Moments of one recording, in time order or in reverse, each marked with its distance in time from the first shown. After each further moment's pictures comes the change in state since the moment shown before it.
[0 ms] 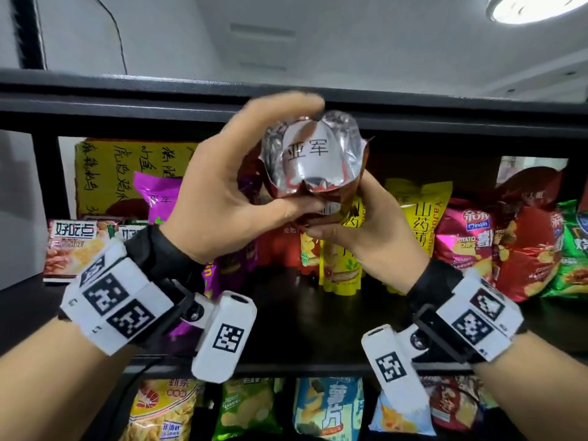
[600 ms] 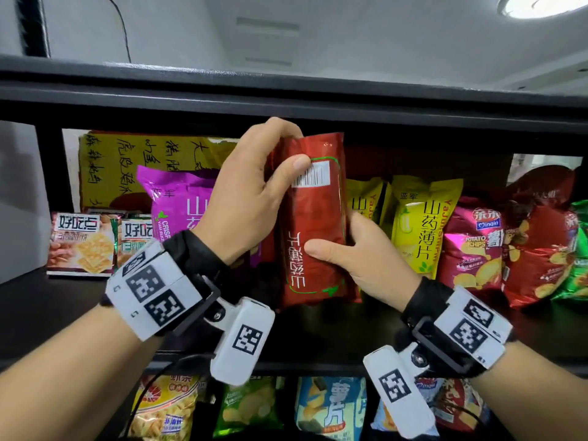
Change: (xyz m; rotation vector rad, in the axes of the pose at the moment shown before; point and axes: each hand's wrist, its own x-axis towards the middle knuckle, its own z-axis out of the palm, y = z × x) left_hand -0.010 -0.037 0.025 0.166 0.137 -0.316; right_hand -0.014 0.029 0.023 0.326 -0.125 0.310
